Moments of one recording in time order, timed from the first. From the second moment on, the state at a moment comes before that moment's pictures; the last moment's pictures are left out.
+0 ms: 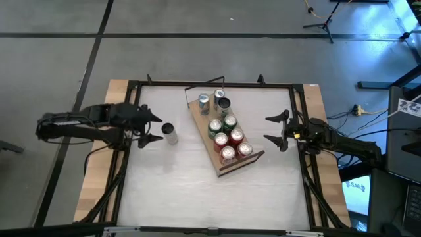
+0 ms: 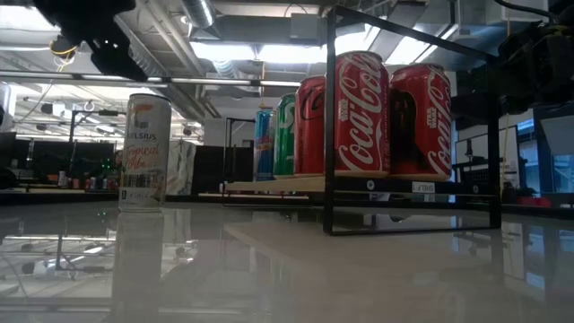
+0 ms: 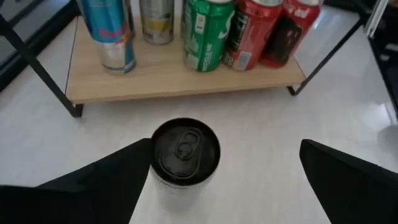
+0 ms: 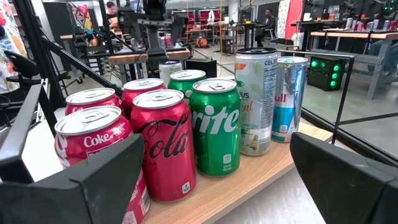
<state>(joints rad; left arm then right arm) 0.10 0.59 0.70 -0.74 -0.01 -0.21 -0.20 0.00 0.04 -0.05 -0.07 0.05</state>
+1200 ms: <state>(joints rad) 0.10 0.39 0.32 -0.48 -0.04 -0.32 -0.20 0.00 0.04 -0.05 -0.07 0.05</state>
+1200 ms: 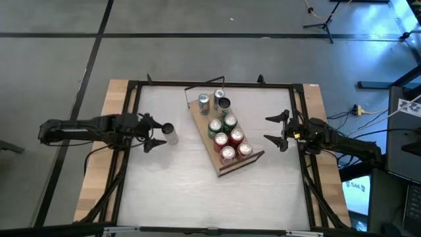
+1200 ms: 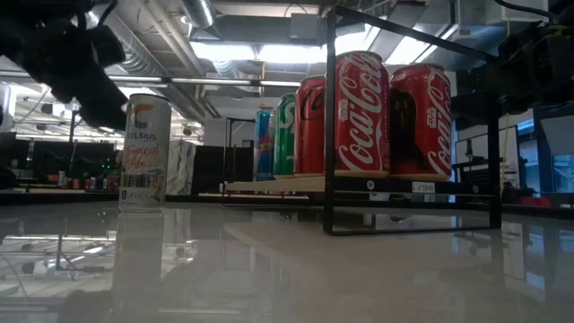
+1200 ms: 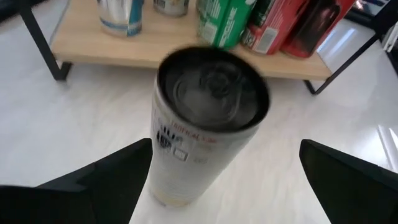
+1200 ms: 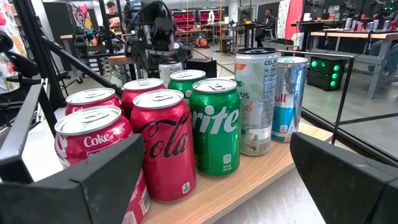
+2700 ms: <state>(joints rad) 0.09 0.58 0.13 0.01 -0.09 -0.25 -0.20 0.00 0.04 -0.05 -0.07 0.05</state>
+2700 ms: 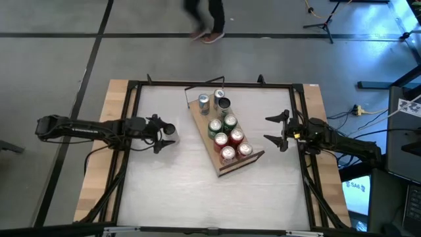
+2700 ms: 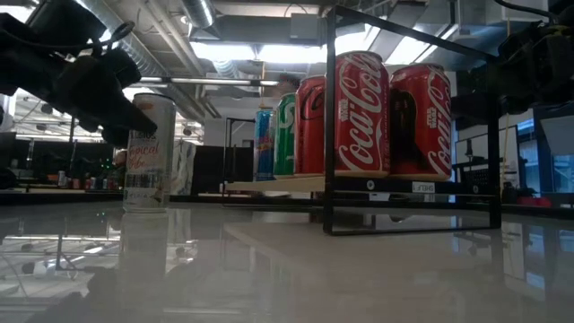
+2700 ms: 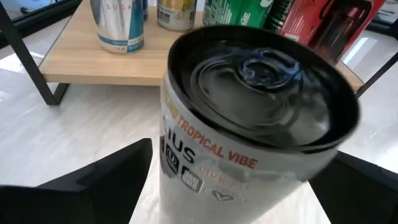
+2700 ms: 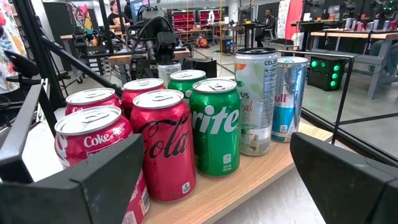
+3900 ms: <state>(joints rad) 0.10 0.68 0.13 0.11 -0.09 -0.26 -0.20 0.00 0.04 -0.05 -0.07 0.05</state>
